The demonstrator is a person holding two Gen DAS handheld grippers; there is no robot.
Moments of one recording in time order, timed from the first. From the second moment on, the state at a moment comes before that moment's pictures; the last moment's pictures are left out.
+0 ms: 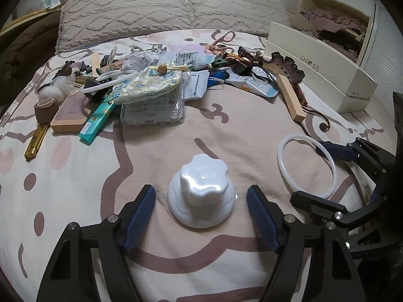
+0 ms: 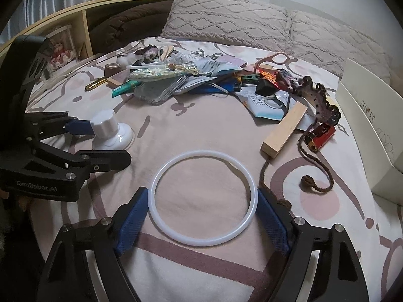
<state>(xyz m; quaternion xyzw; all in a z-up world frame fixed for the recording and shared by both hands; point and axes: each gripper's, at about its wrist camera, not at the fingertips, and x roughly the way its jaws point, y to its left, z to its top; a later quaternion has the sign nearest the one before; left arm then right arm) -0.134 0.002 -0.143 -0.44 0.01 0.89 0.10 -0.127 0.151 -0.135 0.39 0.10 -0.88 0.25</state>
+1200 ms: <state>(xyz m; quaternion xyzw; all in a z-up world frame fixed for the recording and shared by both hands) -0.128 0.003 -0.131 -0.42 -0.01 0.90 0.09 -0.128 0.167 -0.114 0.36 0.05 -0.90 0.24</state>
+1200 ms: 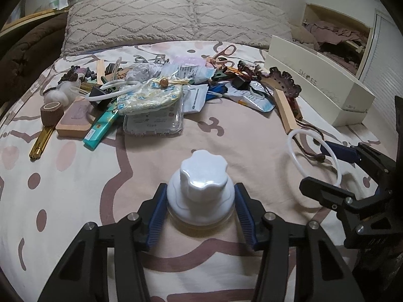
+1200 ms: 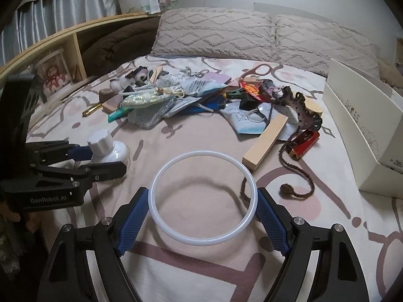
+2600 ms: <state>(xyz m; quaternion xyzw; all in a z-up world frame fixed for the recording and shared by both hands) -0.097 0.071 -0.056 -0.34 0.00 0.93 0.16 -0.081 0.234 -0.045 0.29 0.02 -0.94 0.19</state>
